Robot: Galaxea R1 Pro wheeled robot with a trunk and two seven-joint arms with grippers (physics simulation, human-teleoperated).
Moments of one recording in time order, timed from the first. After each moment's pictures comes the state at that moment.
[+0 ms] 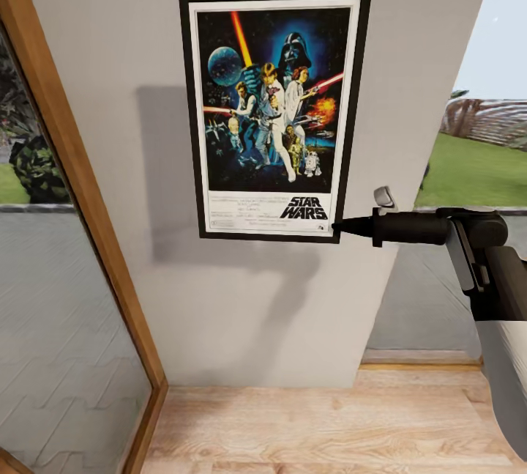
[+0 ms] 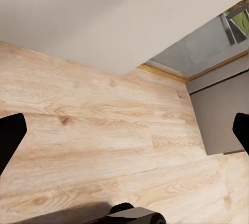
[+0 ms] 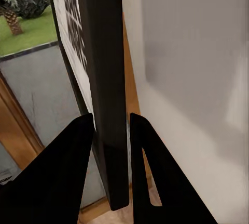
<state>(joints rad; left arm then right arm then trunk) -0.24 0.34 0.33 -0.03 0.28 -0.32 -1.23 -0.95 -0.33 0.01 -1.35 -0.13 0.83 1.33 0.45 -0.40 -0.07</state>
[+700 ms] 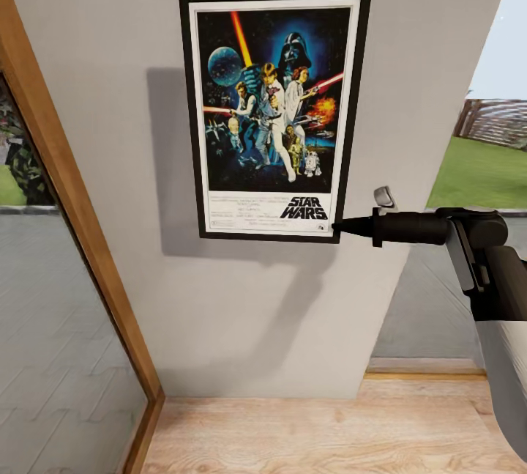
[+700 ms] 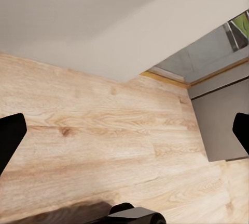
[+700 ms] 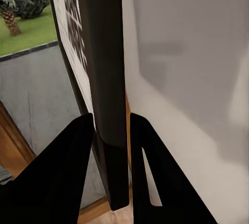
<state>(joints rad) -0.24 0.34 0.33 -0.03 0.28 -0.32 -1.23 -0.95 -0.33 0.01 -1.35 -0.13 0.83 1.33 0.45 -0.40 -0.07</state>
